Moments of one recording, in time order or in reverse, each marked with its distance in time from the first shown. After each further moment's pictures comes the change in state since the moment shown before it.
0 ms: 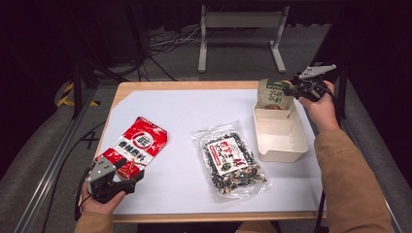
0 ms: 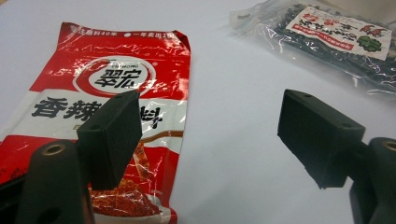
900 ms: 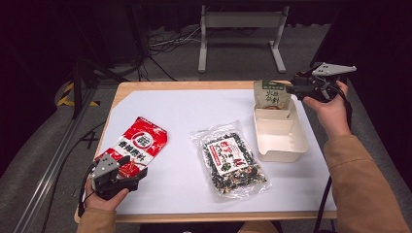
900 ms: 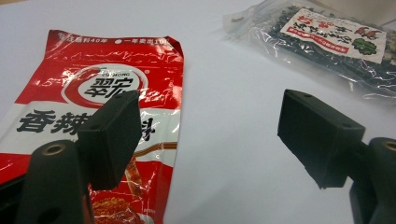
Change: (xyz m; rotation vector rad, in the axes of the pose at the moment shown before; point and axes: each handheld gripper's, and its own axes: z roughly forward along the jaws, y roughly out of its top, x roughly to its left) left arm -0.001 0.007 0.009 0.001 -0.023 0.019; right arm 0.024 0.012 -0.045 -0.186 -0.082 0.077
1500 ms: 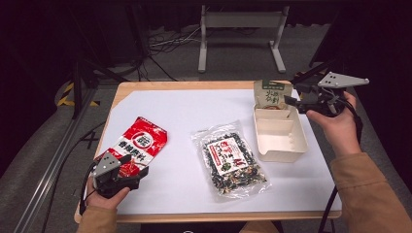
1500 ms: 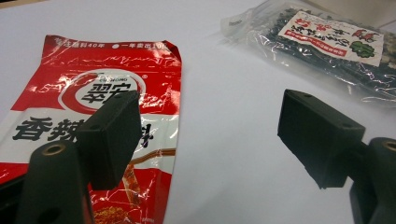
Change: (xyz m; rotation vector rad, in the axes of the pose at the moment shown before) left arm 0.001 0.003 0.002 -0.004 -0.009 0.002; right arm 0.055 0.007 -0.045 -0.072 0.052 -0.007
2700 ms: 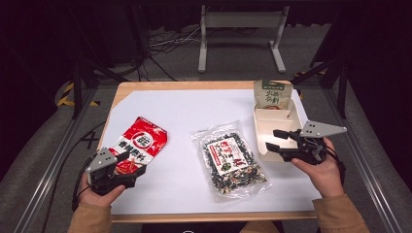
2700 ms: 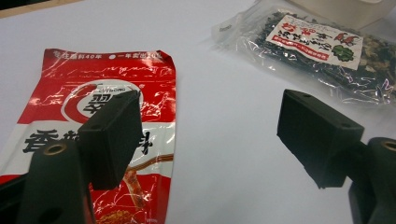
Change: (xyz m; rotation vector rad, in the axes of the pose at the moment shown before) left arm 0.002 0.020 -0.013 0.030 -0.036 0.022; right arm 0.089 -0.070 -0.006 0.034 0.222 0.045
